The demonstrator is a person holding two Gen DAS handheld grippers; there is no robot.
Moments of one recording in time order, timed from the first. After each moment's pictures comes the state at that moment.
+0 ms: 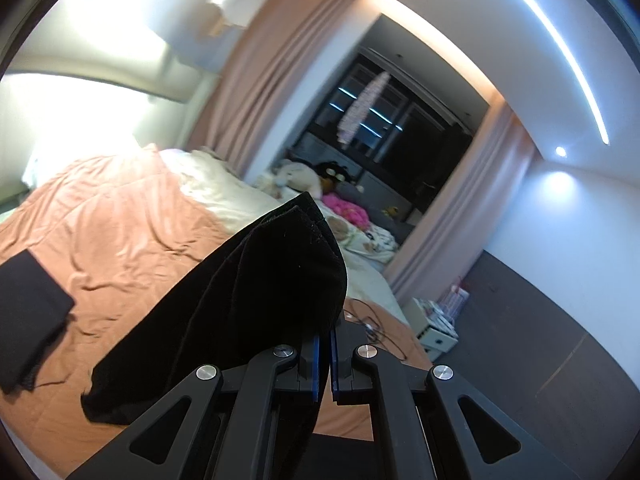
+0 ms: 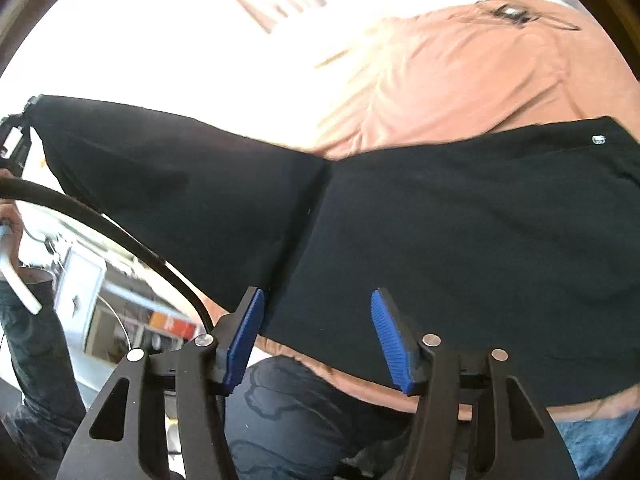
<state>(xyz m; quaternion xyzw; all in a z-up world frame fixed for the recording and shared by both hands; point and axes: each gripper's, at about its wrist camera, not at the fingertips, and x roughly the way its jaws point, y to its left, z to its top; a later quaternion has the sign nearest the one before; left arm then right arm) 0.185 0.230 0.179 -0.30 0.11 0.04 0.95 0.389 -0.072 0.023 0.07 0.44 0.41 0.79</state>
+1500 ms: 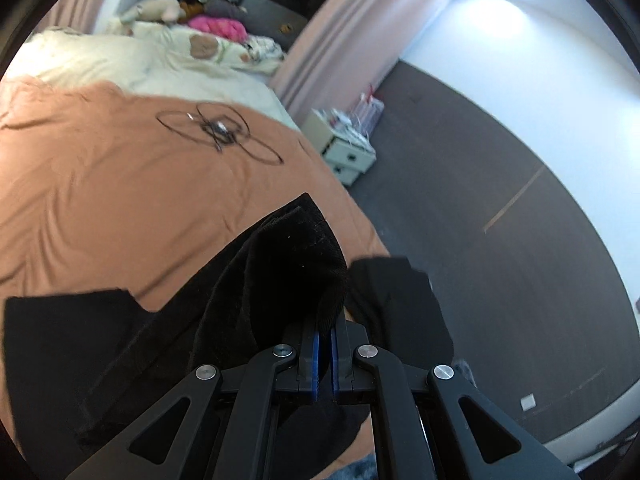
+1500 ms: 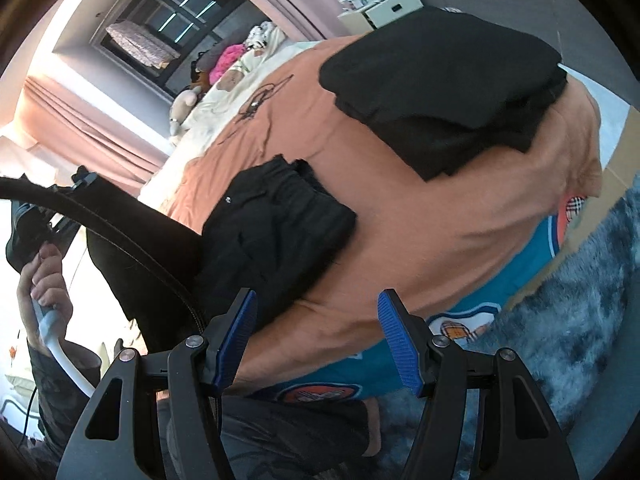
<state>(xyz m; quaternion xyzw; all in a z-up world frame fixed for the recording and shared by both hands) 0.391 -0.135 0.021 -0.23 0.36 -0.20 0.88 0.266 -0.398 0.000 0.28 0.38 0.16 0.86</state>
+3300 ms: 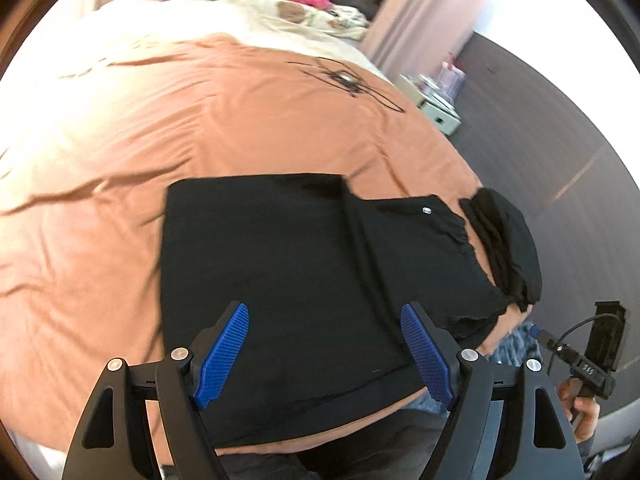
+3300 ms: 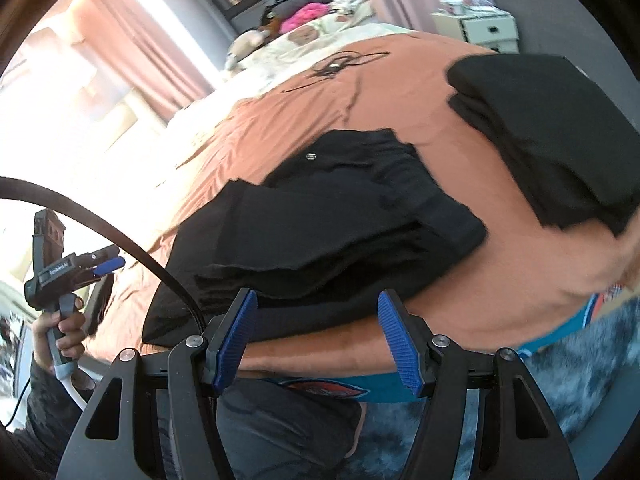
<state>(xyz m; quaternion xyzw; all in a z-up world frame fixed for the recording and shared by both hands) 0.273 0.055 -0.079 -0.20 0.44 -0.08 0.87 0.293 -0.275 0.059 0.12 0.38 0.24 0.88</state>
